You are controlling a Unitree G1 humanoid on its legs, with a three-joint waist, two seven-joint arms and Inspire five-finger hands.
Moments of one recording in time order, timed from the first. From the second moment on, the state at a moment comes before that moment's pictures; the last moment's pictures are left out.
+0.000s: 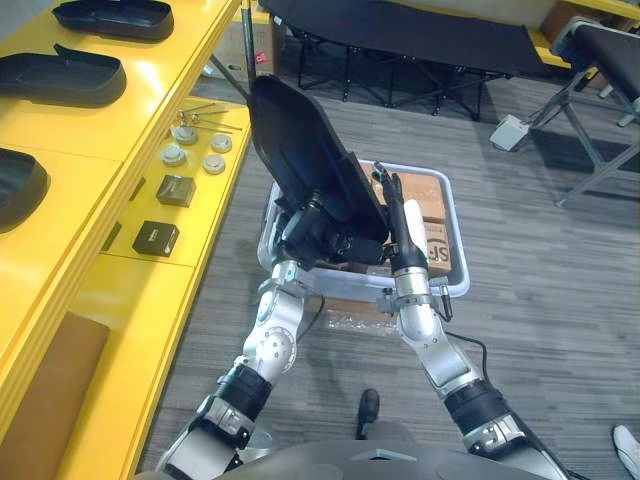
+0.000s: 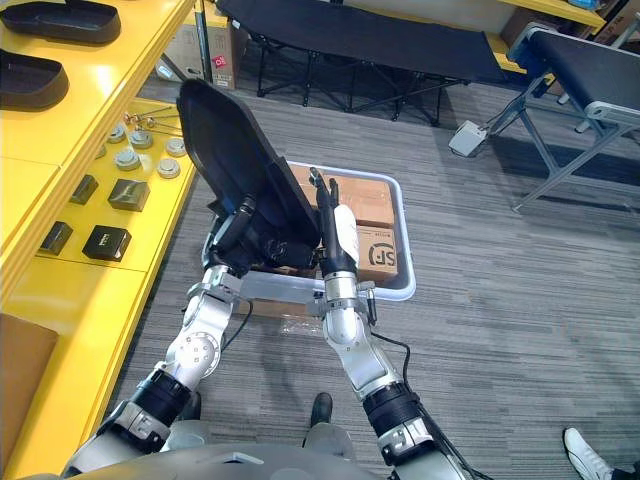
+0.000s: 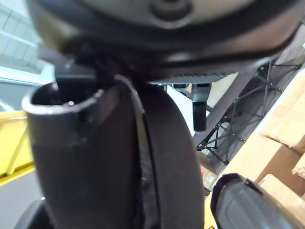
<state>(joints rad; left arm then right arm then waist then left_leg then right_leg) -0.21 0.06 -0.38 0.21 -1.02 -0.30 0.19 -0.15 -0.15 0.34 0.18 -0.34 -0.23 -0.42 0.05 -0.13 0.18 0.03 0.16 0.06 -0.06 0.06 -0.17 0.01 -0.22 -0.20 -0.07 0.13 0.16</state>
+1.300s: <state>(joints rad) 0.30 -0.02 0.15 -0.35 -0.24 -0.31 0.41 0.25 -0.07 0.01 0.05 0.29 -0.22 -0.12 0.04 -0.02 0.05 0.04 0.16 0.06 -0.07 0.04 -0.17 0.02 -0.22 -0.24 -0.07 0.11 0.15</state>
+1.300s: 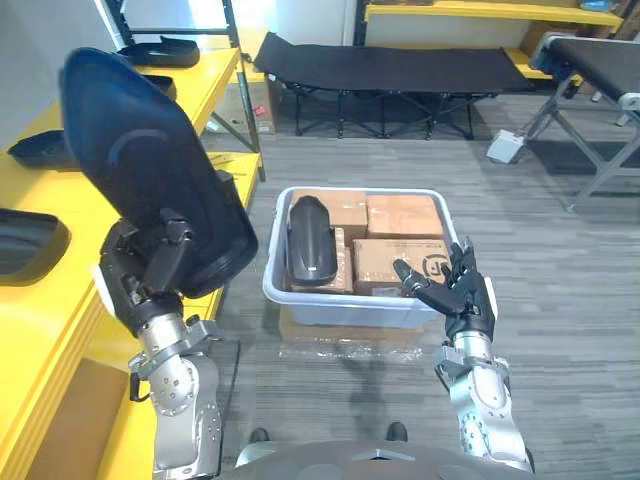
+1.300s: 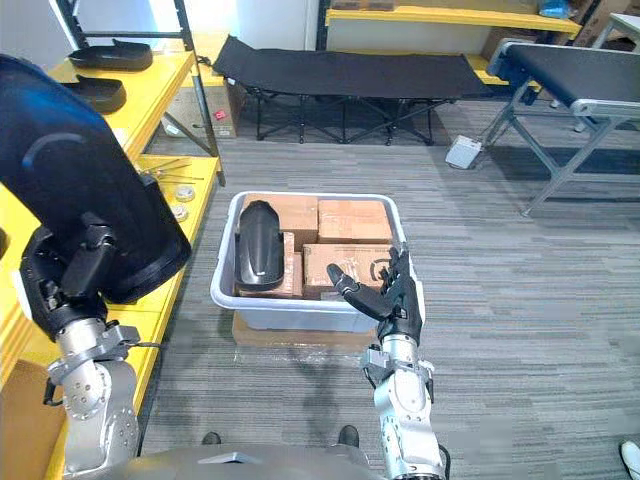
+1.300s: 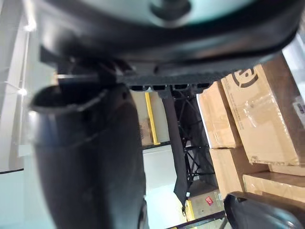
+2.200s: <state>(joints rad) 0.50 -0.10 0.43 -0.40 -0.32 -0.33 0.28 0.08 -0.09 0.24 0.21 0.21 -0.11 -0.05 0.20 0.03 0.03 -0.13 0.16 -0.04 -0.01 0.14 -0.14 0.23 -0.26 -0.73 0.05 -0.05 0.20</state>
